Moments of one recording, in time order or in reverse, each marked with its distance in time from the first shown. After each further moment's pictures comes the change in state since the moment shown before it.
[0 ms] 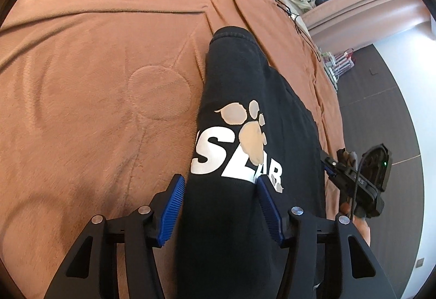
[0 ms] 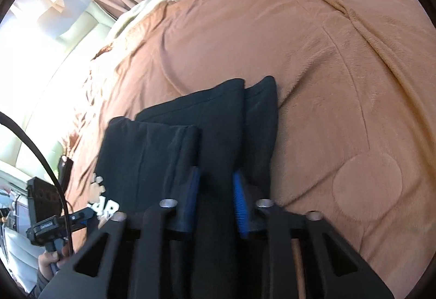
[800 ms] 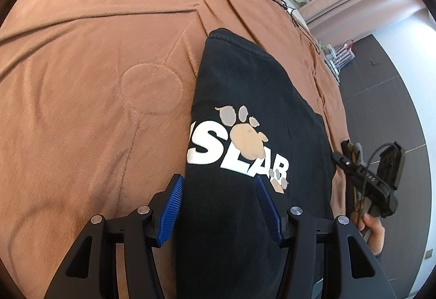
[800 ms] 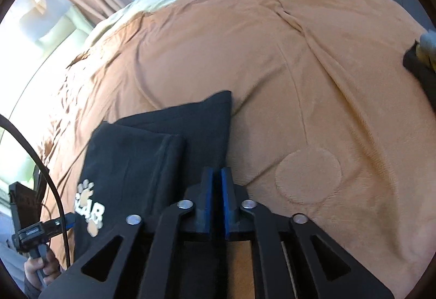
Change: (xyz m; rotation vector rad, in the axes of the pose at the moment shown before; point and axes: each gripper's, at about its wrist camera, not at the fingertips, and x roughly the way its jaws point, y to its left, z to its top) left arm 0.000 -0.009 -0.008 0.042 0.009 0.032; right arm -0.044 0.039 -0.022 -0.053 -0.072 -0.153
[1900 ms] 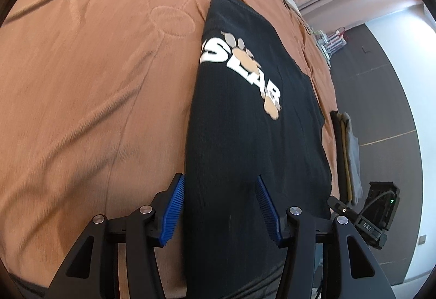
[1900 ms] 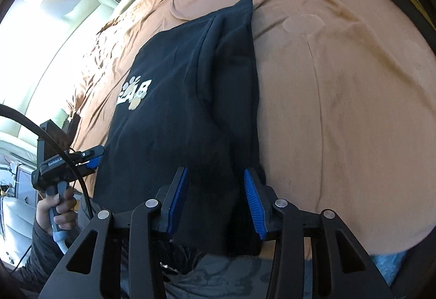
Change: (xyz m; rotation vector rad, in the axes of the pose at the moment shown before) left arm -0.032 0.013 -0.079 0.002 0.080 -0.057; right arm -0.085 -0.024 -0.122 0.033 0.159 0.132
